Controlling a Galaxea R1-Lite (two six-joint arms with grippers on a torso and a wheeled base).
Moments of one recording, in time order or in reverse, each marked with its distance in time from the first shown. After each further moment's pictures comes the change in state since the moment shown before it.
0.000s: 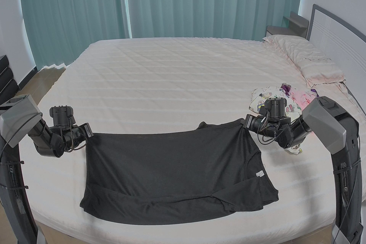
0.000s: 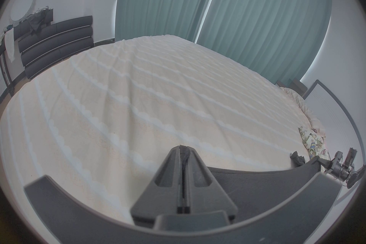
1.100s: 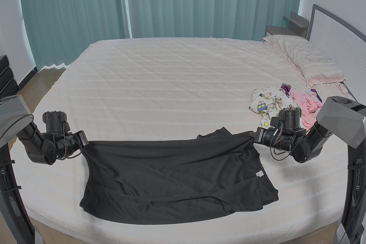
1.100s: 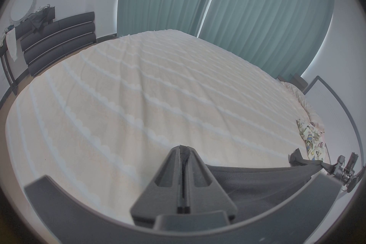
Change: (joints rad) left arm 0.013 -0.114 0.190 -0.013 -0.015 0.012; right arm -0.020 -0.191 0.444 -0.206 0.032 -0.058
